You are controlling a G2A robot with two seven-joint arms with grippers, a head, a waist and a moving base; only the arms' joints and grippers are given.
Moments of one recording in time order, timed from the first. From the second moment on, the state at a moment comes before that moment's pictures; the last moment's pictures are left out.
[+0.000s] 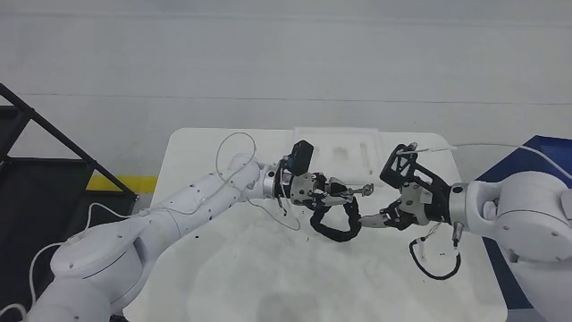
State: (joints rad) left arm 0.54 -1.17 -0.17 -1.01 1.07 -1.01 0.79; right arm -1.23 -0.83 1.35 -2.17 -0.39 -0.36 1.21
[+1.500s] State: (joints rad) left arm 0.55 -1.28 -0.17 -0.90 1.13 -1.01 0.78; right arm -1.18 -0.80 1.26 -2.20 -0.70 -0.61 1.21
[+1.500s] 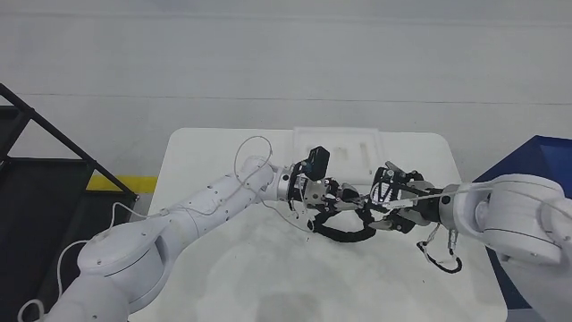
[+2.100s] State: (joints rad) left arm 0.55 -1.26 -0.17 -0.92 1.15 -1.01 0.77; right arm -1.16 -0.76 1.17 -2.27 -0.85 -0.64 1.18
